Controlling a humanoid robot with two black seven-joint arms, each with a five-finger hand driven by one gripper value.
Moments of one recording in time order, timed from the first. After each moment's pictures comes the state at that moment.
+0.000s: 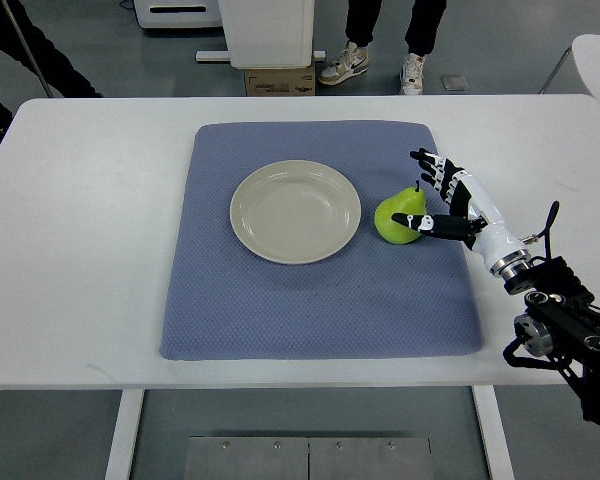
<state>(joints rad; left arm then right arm) -0.04 0.00 -0.11 -0.19 -0.10 0.11 -0.12 0.56 -0.20 0.72 0.77 -0.83 0.03 0.61</state>
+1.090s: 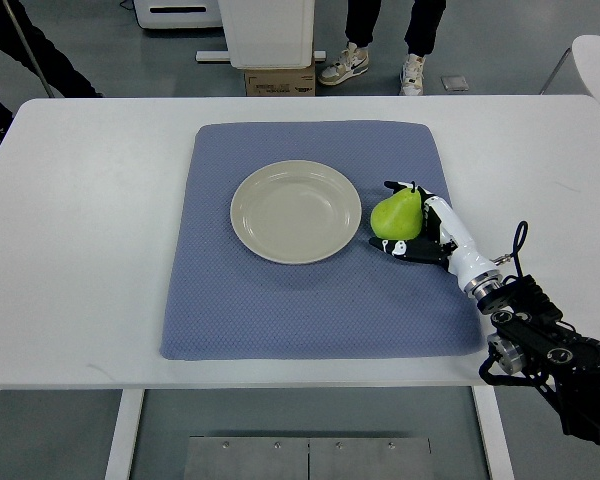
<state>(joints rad) -0.04 0.00 -0.11 -0.19 -0.10 0.11 -0.12 0.58 -0.12 0.60 0.69 -0.83 -0.07 0.61</state>
